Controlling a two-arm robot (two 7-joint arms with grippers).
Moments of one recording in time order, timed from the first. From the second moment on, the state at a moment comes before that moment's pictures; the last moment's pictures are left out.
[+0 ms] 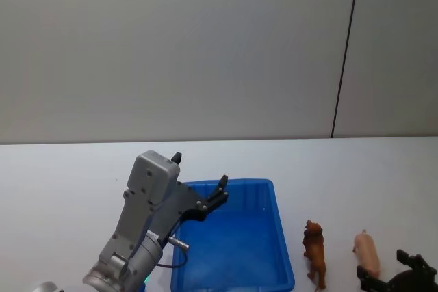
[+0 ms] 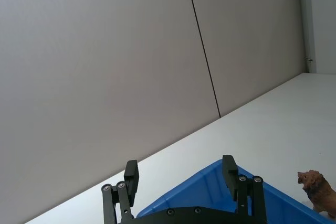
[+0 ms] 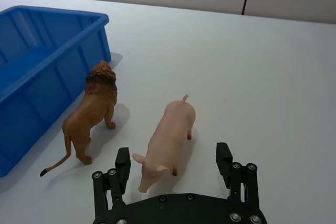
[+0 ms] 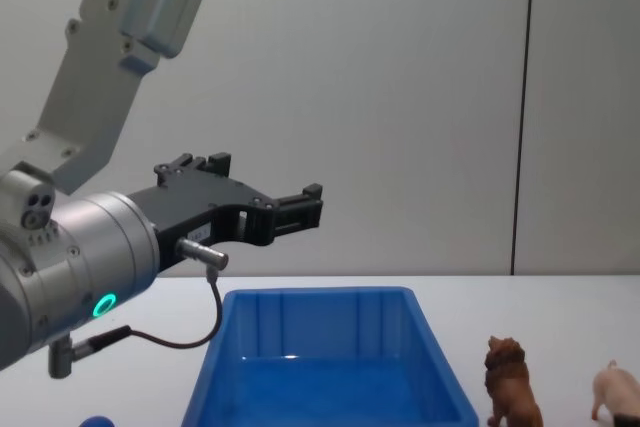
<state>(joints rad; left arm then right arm) -0.24 0.38 0.45 -1.63 -0.20 0.01 -0.01 -0.02 0.41 -0.18 -1.56 0.35 0.18 0.23</state>
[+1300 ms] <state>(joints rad) -0.24 0.38 0.45 -1.63 -0.20 0.01 -0.01 0.06 0.35 -0.21 -1.52 0.32 0.12 0.20</state>
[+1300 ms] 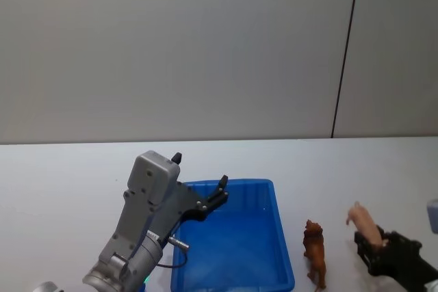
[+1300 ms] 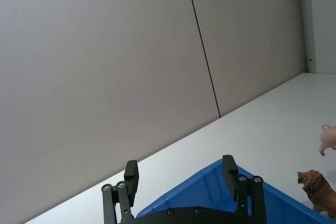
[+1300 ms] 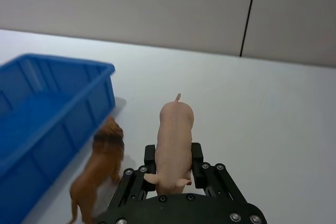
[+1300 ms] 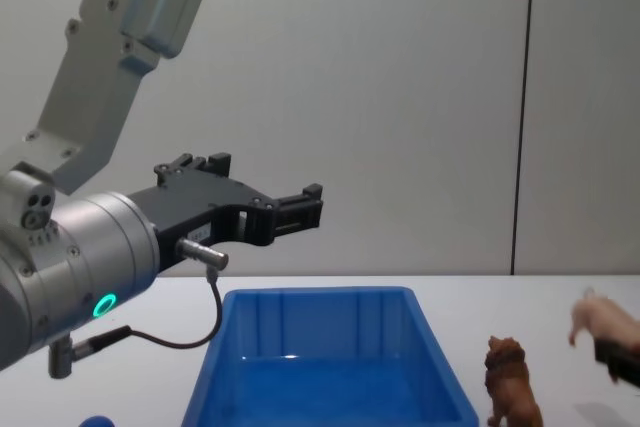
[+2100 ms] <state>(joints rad) -0.24 0.38 0.45 -1.63 -0.20 0.01 -0.01 0.21 0.27 -0.26 -1.57 0.26 0.16 0.40</state>
